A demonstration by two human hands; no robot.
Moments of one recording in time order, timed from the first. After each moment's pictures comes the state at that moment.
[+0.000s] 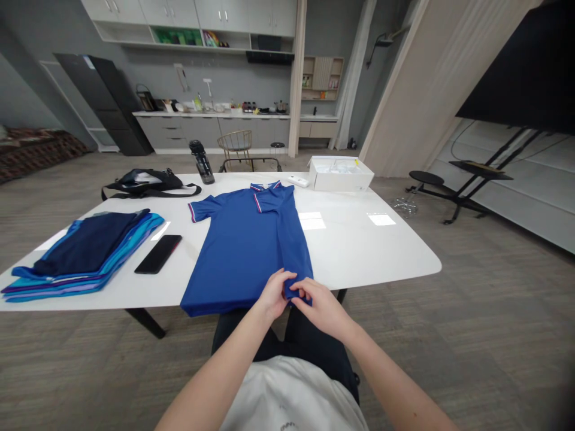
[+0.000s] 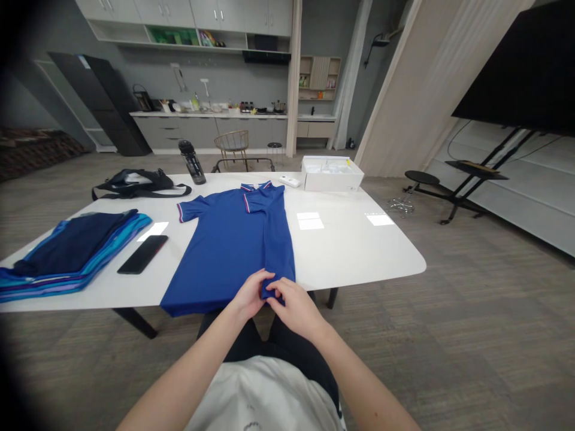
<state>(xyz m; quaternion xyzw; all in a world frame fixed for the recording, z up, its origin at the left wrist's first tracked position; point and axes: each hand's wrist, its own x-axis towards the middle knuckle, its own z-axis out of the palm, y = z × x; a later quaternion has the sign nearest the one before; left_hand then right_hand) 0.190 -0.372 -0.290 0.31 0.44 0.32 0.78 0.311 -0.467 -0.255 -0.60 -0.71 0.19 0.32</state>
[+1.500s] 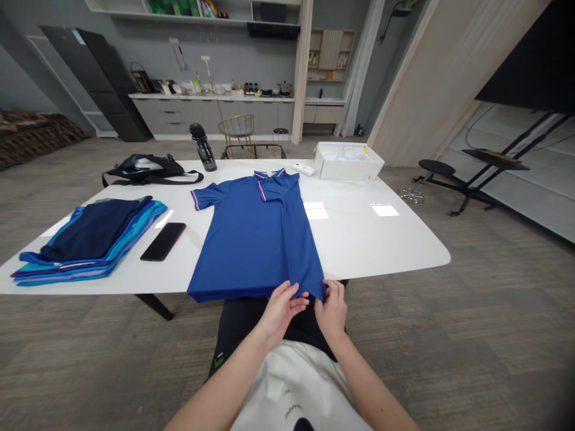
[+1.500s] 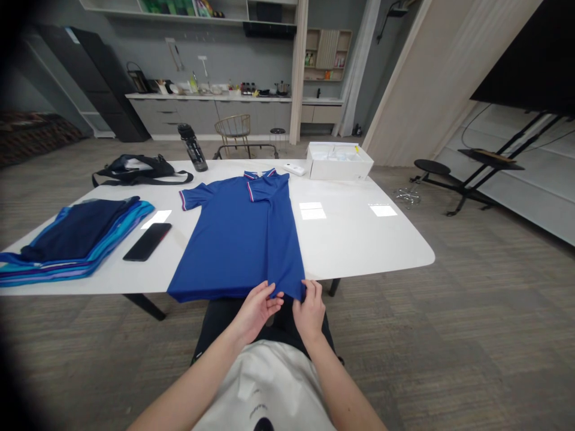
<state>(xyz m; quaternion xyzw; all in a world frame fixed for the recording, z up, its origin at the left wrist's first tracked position) 0.157 -0.427 -0.304 0.24 0.36 0.33 0.84 0.307 -0.487 -0.383 -0.76 -0.49 -0.07 0.42</state>
